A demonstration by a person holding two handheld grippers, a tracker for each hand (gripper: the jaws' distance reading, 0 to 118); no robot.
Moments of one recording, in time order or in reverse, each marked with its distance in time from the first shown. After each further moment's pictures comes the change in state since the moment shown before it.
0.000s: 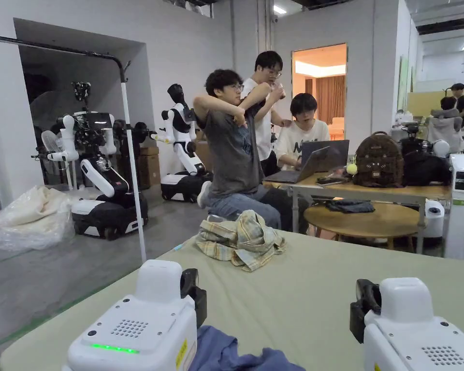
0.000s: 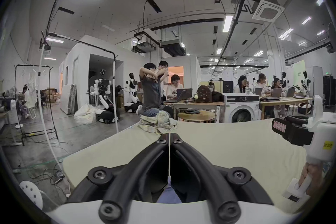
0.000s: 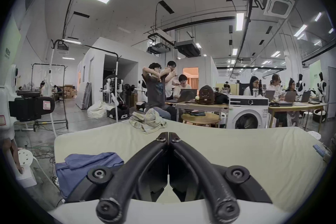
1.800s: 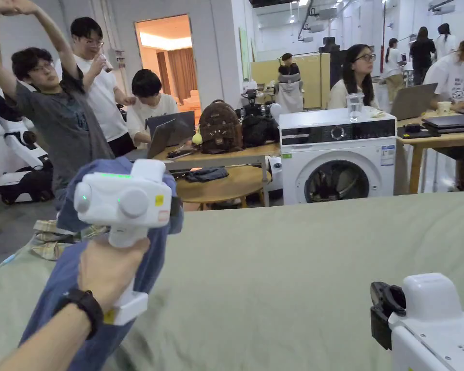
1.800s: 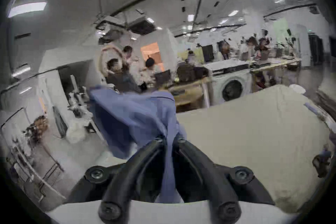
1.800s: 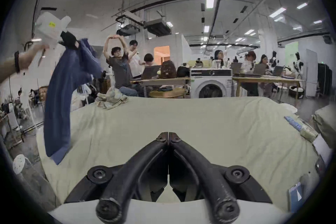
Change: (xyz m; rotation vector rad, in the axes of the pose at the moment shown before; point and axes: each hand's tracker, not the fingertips) left arm 0.245 0.044 -0.209 -0.406 -0.428 -0.130; right arm 0.209 -0.030 0.148 -0.141 -0.389 -0.023
